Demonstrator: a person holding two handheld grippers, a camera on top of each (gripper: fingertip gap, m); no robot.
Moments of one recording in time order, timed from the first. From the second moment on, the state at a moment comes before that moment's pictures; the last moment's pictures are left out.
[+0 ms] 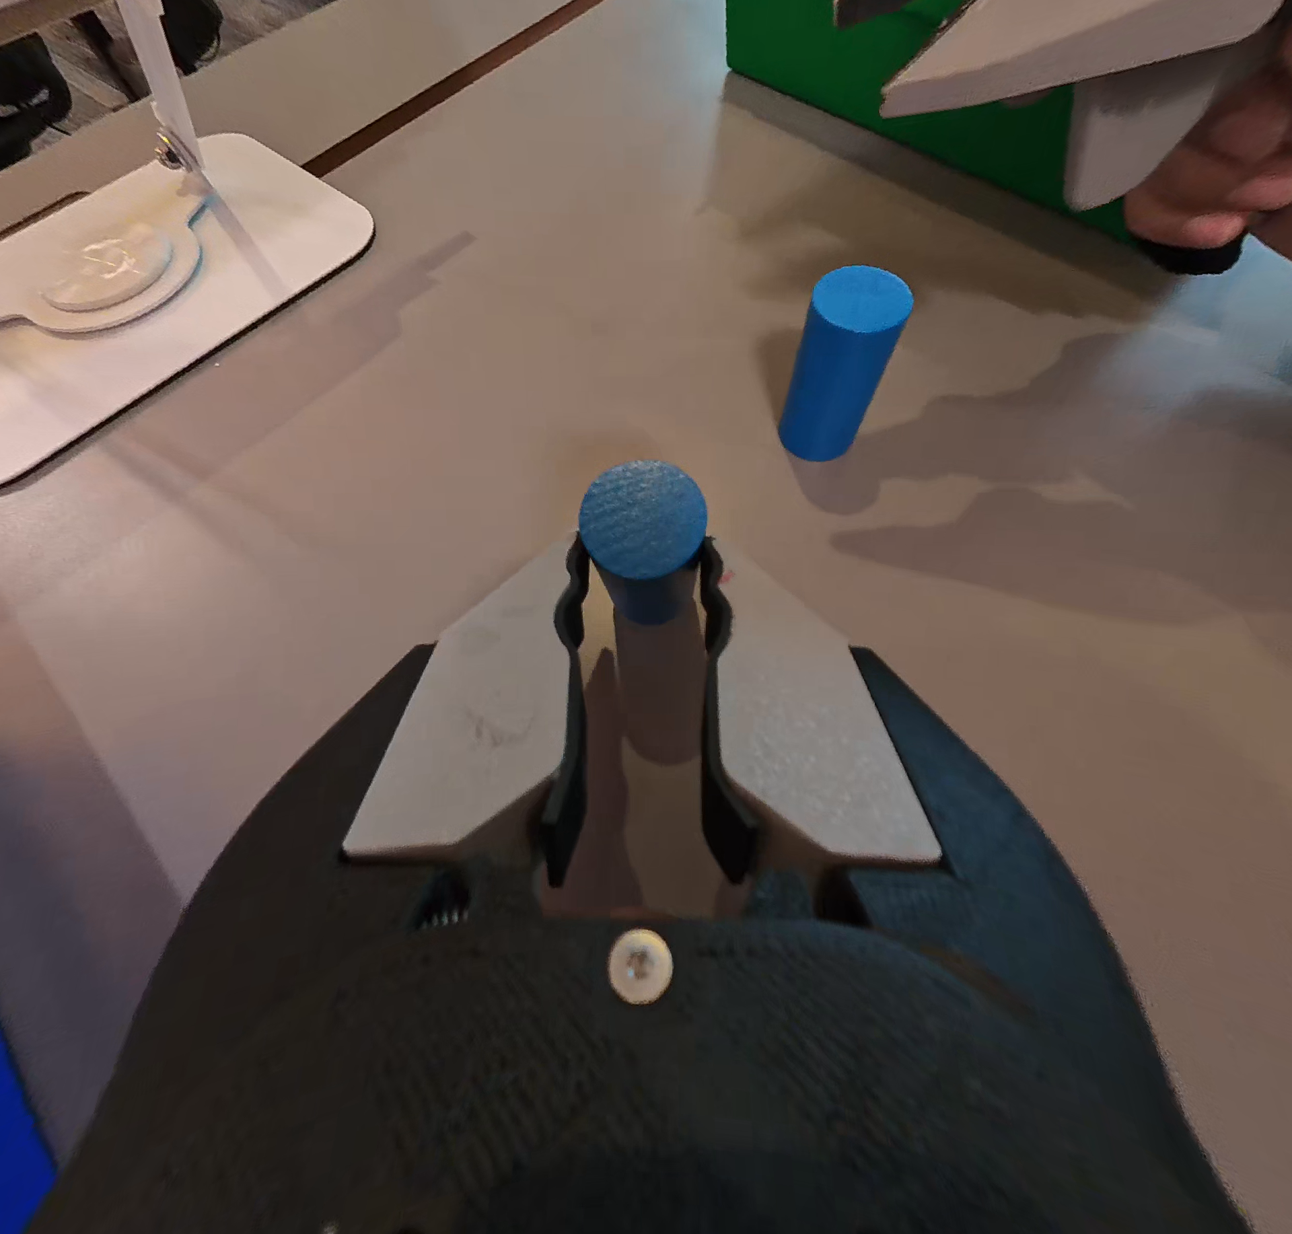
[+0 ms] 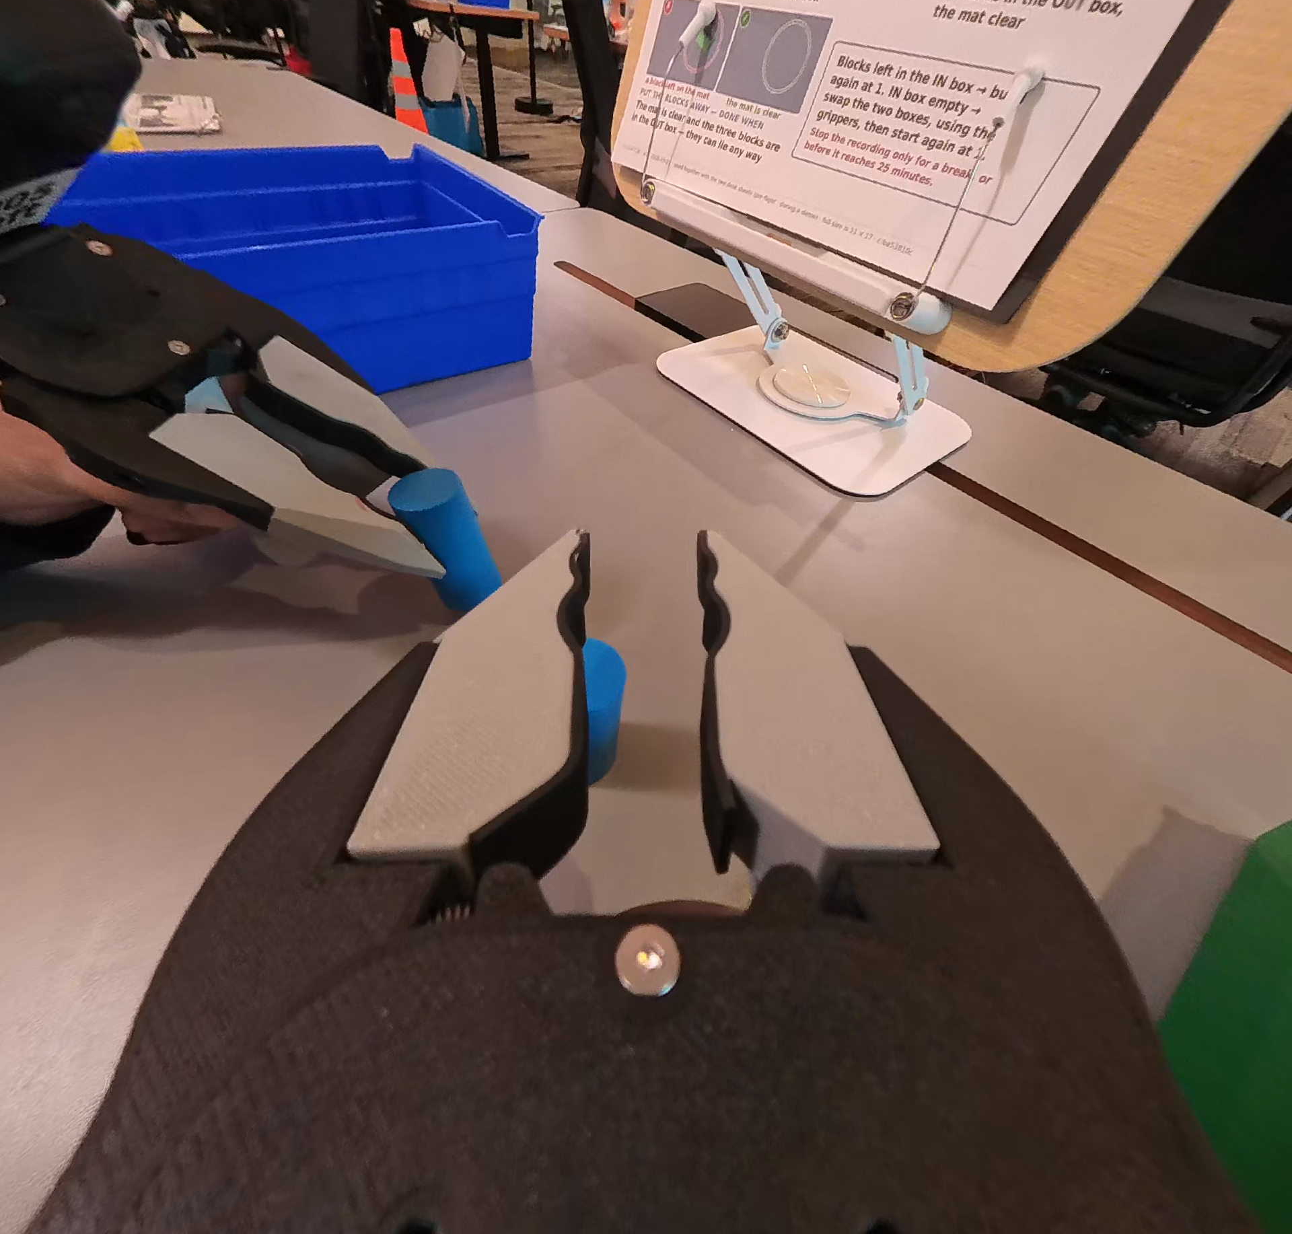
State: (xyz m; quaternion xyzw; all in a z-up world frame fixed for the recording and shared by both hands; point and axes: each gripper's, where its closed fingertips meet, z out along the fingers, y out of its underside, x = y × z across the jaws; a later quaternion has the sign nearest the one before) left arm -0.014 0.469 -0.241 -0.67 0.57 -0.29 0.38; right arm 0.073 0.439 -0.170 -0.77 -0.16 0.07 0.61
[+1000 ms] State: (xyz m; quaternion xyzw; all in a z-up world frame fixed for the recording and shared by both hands) left arm -0.008 0.465 -0.252 -0.68 0.57 -0.28 0.38; right arm 0.071 0.440 -0.174 -0.78 -0.17 0.07 0.60
